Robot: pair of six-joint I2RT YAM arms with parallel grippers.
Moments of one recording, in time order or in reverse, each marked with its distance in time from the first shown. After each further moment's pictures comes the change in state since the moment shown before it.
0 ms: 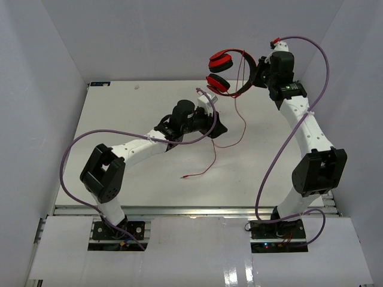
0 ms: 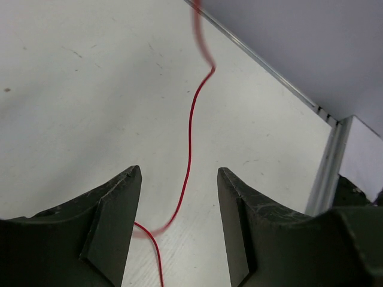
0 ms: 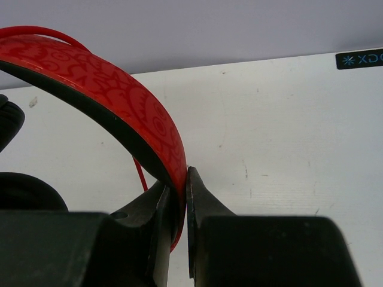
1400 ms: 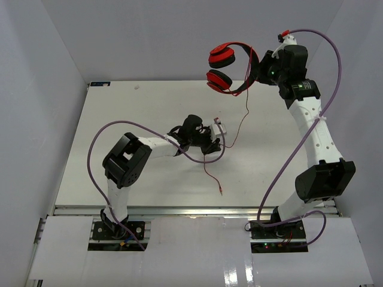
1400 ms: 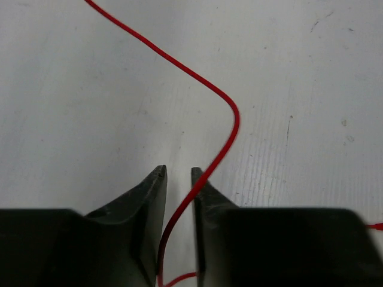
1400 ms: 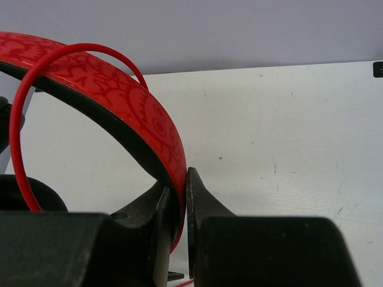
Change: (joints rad) left arm 0.000 0.256 -0.063 0.071 0.212 0.609; right arm -0.031 -0.072 0.087 -0.120 -0.162 0.039
